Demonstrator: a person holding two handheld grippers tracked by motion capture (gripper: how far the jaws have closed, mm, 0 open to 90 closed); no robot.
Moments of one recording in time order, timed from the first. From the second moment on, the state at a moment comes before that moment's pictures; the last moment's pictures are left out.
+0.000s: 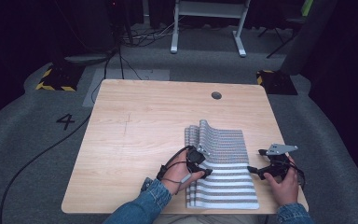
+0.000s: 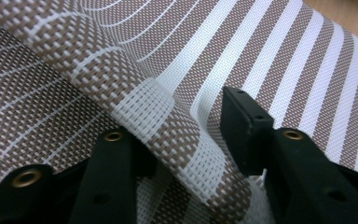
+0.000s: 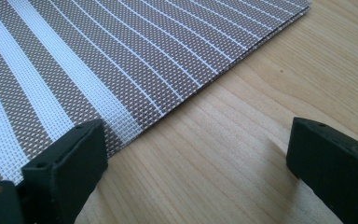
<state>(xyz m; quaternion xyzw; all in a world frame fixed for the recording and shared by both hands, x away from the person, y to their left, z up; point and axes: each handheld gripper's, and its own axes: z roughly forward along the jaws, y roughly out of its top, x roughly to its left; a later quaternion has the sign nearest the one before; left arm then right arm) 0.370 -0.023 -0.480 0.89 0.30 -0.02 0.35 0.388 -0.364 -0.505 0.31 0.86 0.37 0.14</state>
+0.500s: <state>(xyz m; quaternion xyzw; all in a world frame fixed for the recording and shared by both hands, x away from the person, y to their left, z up) 0.352 -0.015 -0.441 0.86 0.26 0.02 0.43 0.388 -0.364 -0.505 0.31 0.86 0.37 0.14</state>
